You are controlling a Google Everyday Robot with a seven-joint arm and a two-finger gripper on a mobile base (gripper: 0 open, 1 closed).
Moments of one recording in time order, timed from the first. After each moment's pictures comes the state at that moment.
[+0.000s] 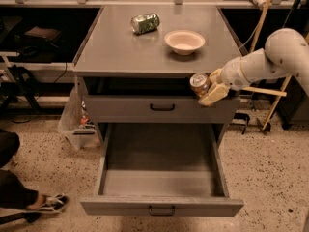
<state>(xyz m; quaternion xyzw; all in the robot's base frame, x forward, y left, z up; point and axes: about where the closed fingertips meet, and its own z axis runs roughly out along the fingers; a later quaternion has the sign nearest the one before) 0.693 -0.190 0.768 -0.58 0.71 0.15 0.37</state>
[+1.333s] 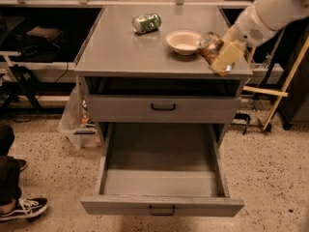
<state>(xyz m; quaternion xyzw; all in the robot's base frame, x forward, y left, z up) 0.656 -0.191 0.917 -0.56 0.77 0.07 0.30</state>
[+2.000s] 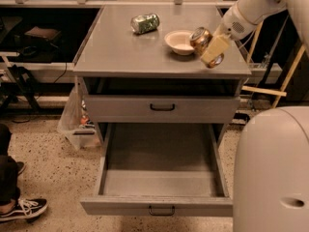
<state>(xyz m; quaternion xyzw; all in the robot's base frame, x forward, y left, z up) 0.724 -0.186 0.895 -0.53 0.80 0.09 0.27</state>
